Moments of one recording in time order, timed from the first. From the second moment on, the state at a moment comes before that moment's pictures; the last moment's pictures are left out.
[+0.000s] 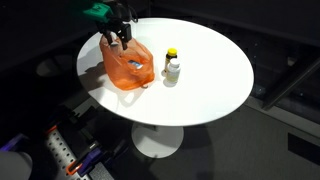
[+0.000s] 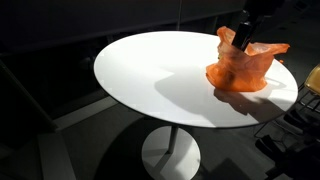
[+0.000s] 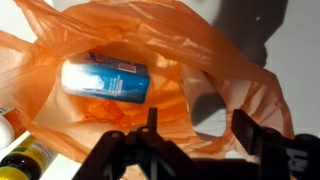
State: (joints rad) arm 0.10 0.02 0.10 -2.41 0.03 2.48 -0.06
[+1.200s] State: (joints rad) arm 0.09 -0.18 0.06 -2.37 0.04 2.22 -0.09
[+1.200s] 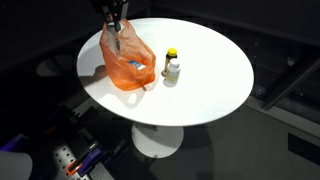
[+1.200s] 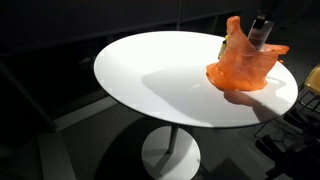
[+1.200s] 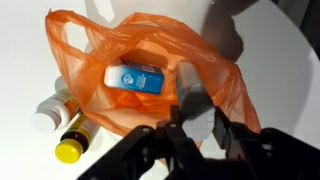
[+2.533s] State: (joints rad) arm -0.17 -0.21 -0.13 -2.36 -0.05 2.25 -0.01
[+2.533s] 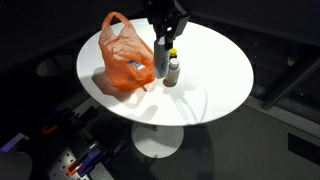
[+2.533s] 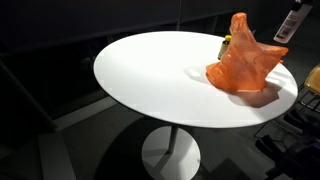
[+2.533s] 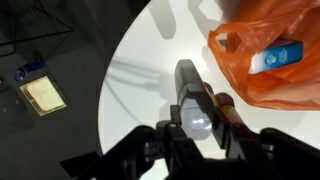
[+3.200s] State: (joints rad) arm -0.16 0.00 -0.14 -2.31 -0.05 2.40 0.02
